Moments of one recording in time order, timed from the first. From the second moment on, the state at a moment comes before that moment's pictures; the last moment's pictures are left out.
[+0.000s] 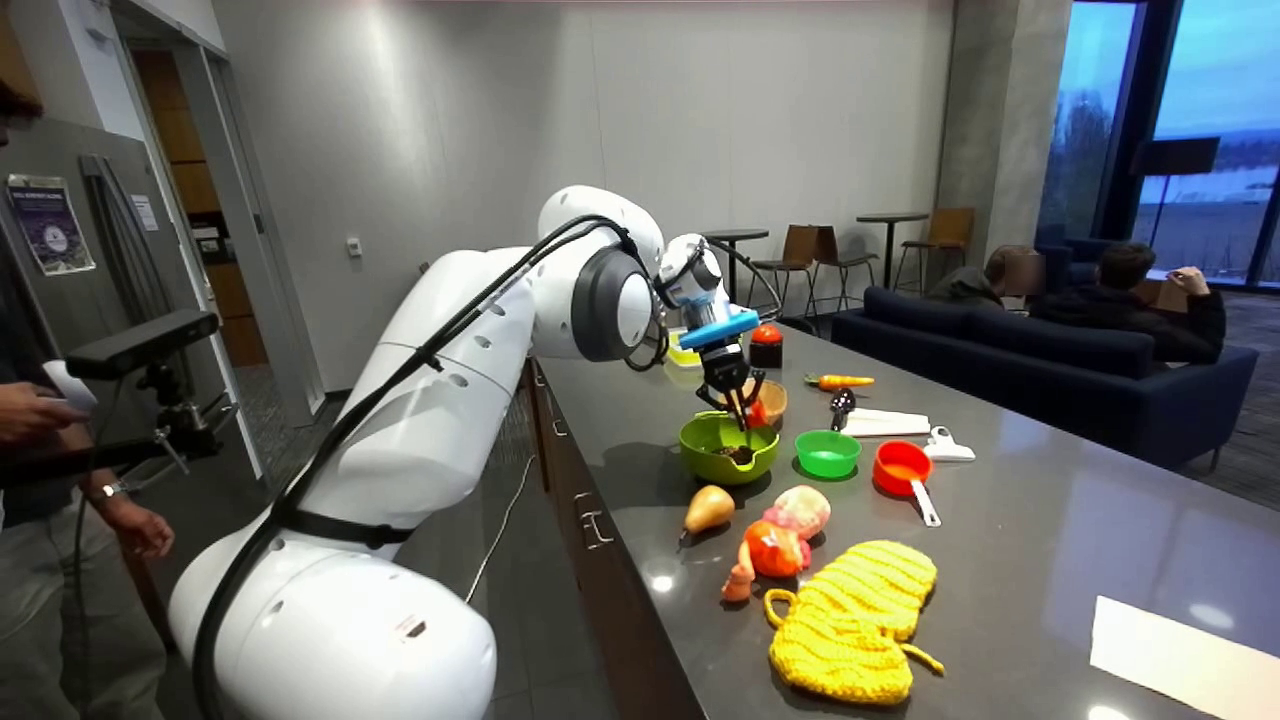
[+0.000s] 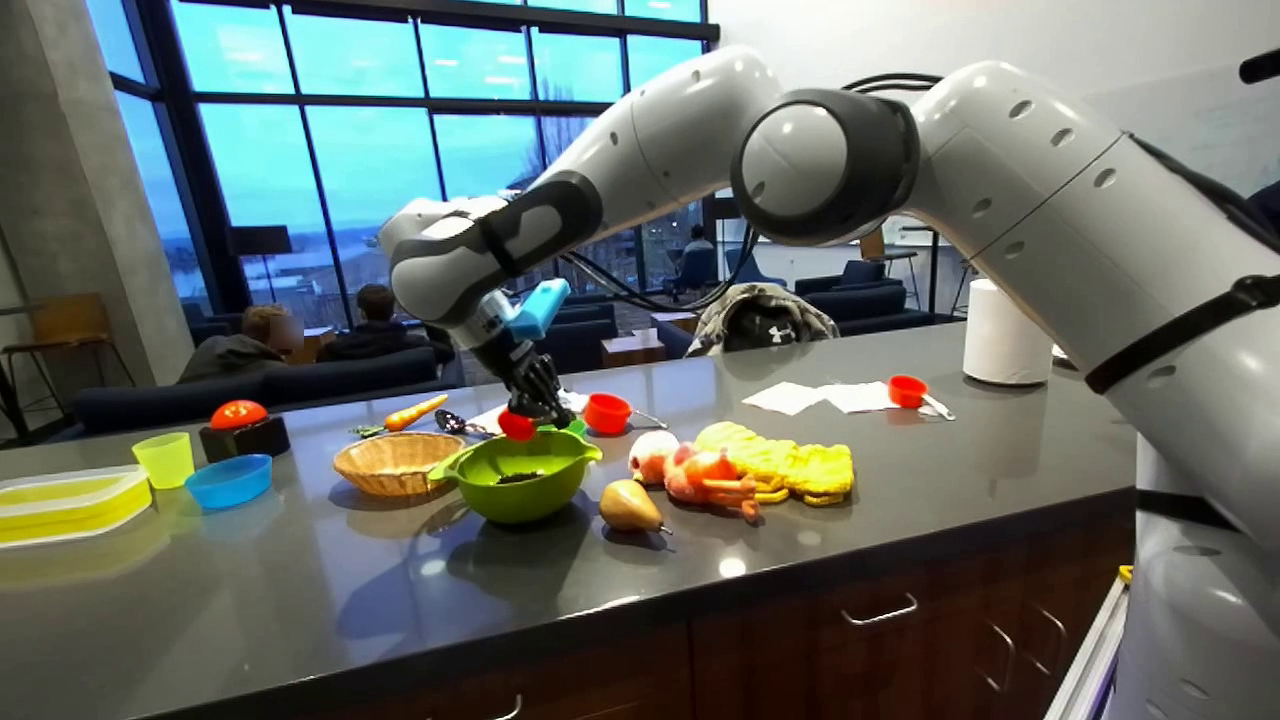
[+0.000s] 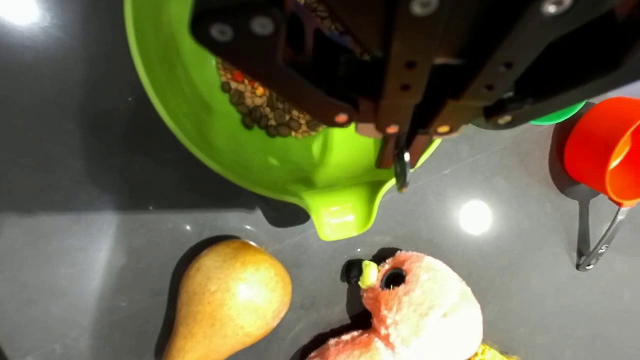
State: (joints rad) arm 0.29 0.76 0.07 -1.10 -0.46 1.56 -0.24
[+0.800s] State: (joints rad) arm 0.30 0.82 0.06 -1.05 -0.46 1.50 -0.24
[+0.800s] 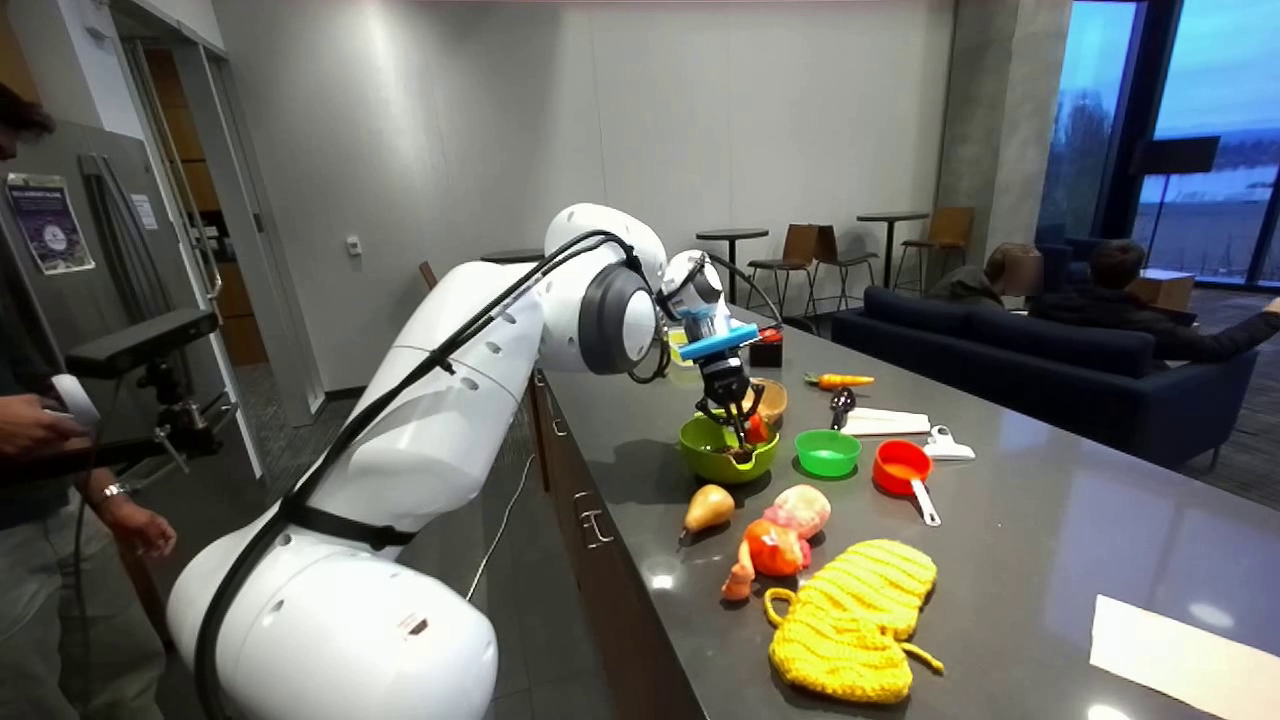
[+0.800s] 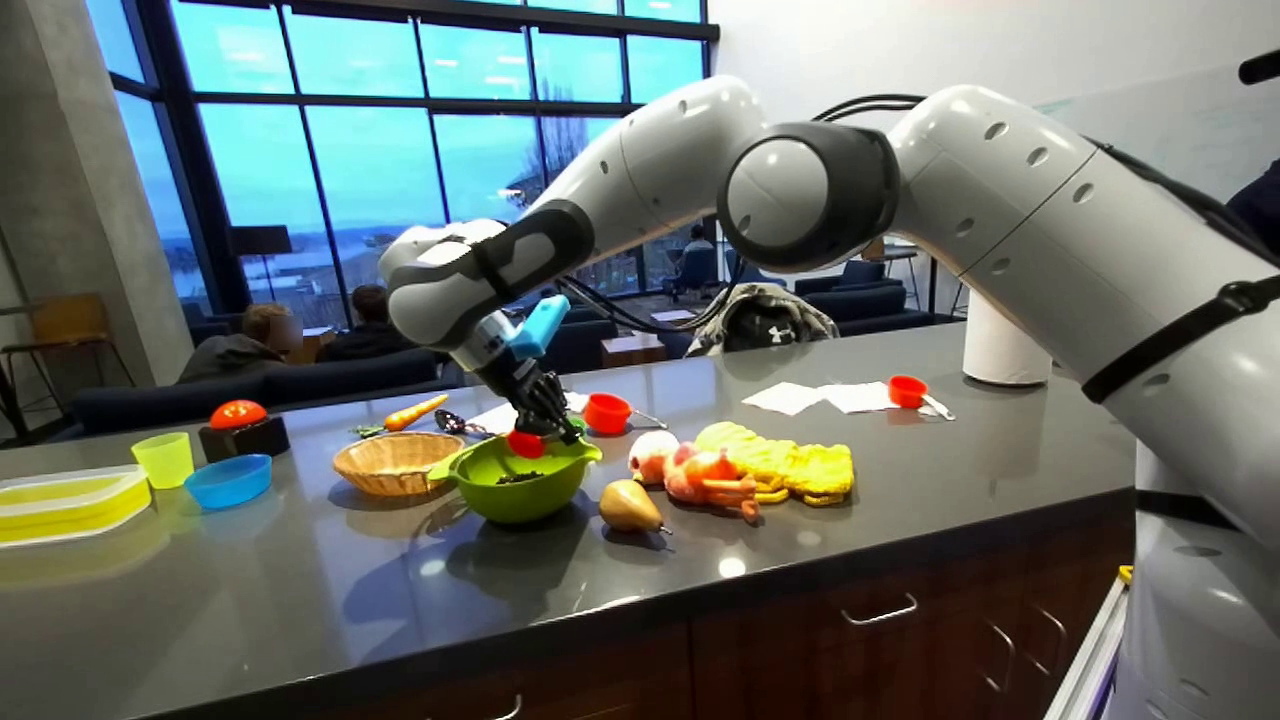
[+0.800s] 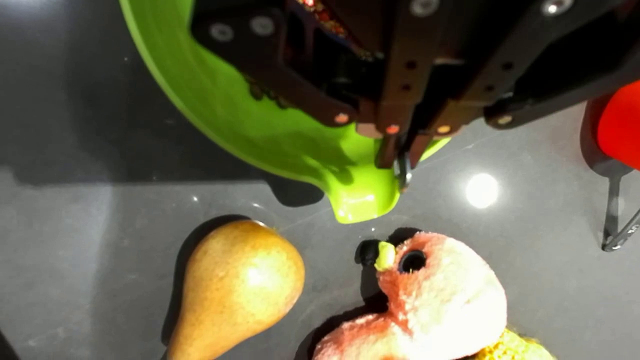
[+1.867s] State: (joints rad) arm 0.36 0.94 0.06 -0.89 -0.46 1.37 -0.24
